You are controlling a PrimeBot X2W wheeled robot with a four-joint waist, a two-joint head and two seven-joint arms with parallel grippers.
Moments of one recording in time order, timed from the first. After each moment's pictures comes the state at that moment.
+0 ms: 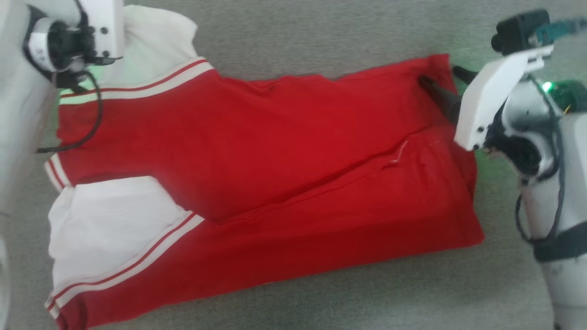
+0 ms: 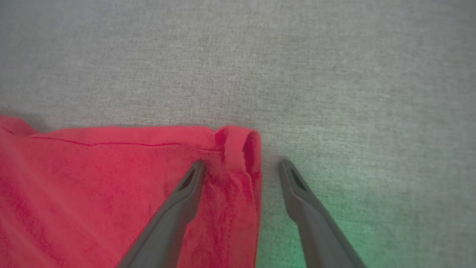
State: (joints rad) left arm -1.33 0.50 -0.73 0.78 -0.91 0.09 0.84; right arm -0.73 -0.21 0.12 0.26 0.47 0.13 0.69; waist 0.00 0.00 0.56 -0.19
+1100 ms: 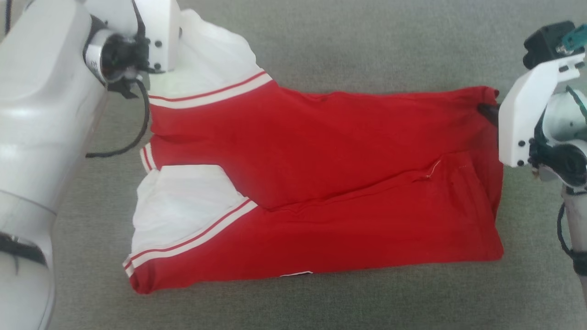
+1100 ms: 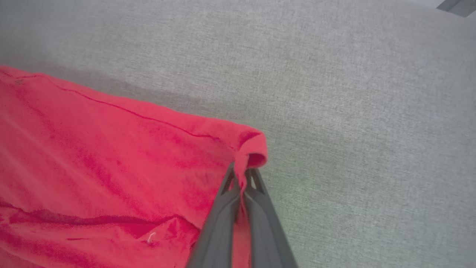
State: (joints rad) left arm -1.36 0.38 -0.76 0.89 -0.93 -0.04 0.73; right arm -0.69 -0.33 0.08 0.16 0.45 0.13 0.99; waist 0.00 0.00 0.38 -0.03
